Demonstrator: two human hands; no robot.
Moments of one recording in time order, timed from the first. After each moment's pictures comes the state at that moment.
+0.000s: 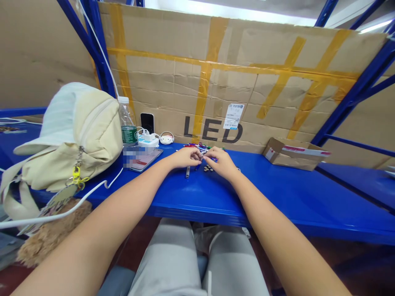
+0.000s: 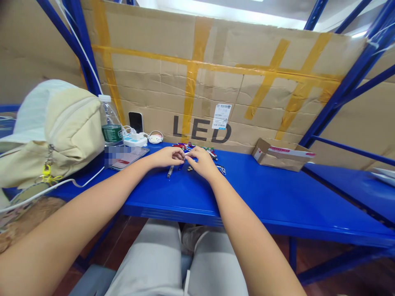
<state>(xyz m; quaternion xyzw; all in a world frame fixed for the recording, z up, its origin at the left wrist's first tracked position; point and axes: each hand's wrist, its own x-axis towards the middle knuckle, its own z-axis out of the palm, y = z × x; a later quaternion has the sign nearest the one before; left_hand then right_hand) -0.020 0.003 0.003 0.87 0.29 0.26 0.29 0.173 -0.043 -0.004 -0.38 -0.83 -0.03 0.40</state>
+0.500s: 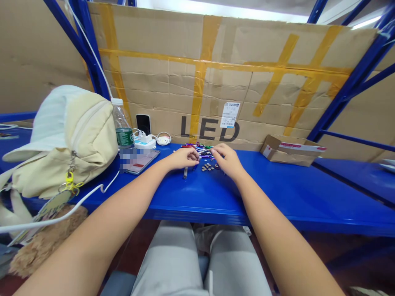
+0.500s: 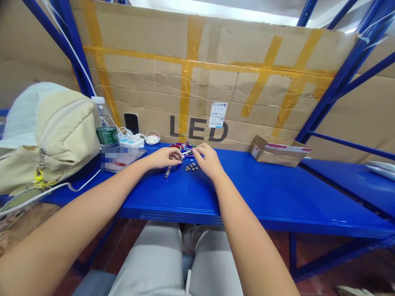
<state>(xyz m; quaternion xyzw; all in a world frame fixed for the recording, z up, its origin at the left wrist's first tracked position) -0.019 0.003 0.001 0.86 0.29 0.28 0.32 0.188 -0.052 0.003 -0.48 -0.77 -0.04 0.43</state>
